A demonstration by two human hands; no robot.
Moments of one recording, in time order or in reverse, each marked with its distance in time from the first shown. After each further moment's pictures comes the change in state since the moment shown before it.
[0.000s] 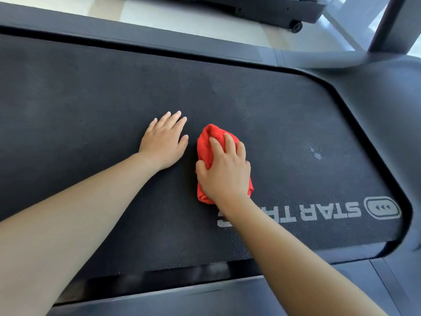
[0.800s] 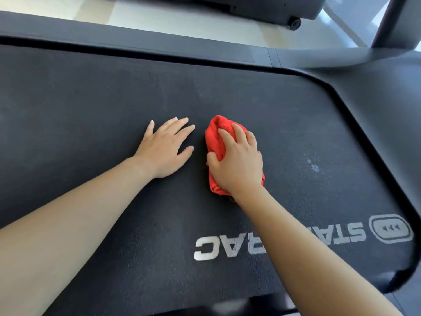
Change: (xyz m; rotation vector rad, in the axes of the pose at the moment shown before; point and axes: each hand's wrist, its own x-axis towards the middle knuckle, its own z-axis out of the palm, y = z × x) left_hand 0.033 0.030 0.006 0.001 -0.060 0.116; right_hand 0.064 0.065 -0.004 0.030 0.064 -0.032
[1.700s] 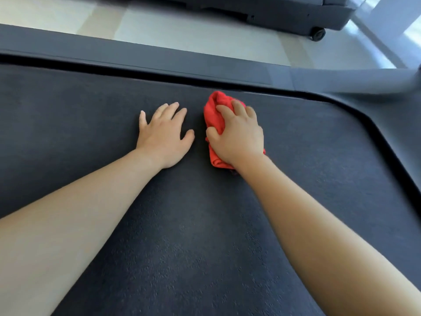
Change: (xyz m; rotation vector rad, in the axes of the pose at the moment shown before) left_hand 0.130 -0.032 -0.003 0.002 0.111 -0.278; right_hand 0.176 0.005 0.027 0.035 -0.072 -0.115
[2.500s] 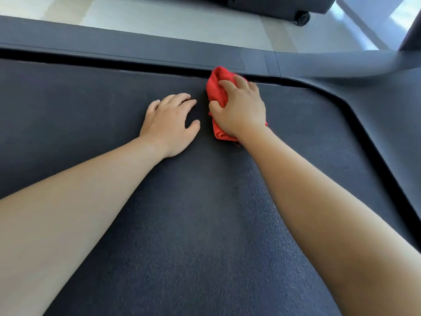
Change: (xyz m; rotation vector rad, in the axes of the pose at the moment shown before) left_hand 0.032 0.068 0.028 -0.080 0.079 0.174; right_hand 0.043 0.078 -0.012 -0.034 0.039 0.050
